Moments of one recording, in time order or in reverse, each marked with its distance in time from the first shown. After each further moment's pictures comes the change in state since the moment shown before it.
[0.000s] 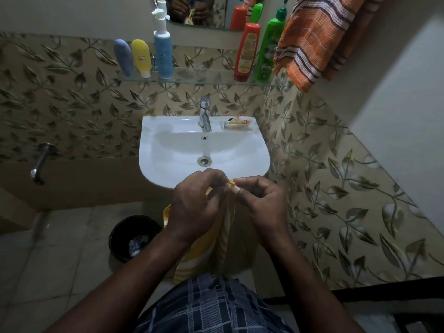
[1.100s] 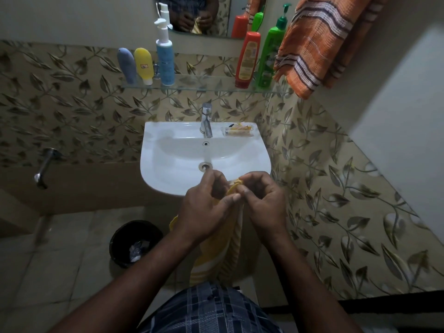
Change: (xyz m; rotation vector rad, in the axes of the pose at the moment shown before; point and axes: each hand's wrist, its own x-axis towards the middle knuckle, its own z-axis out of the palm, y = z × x) left_hand 0.004 -0.011 0.021 -0.148 -0.159 -0.294; right_hand 0.022 0.009 -0.005 -0.033 -0.010 -0.133
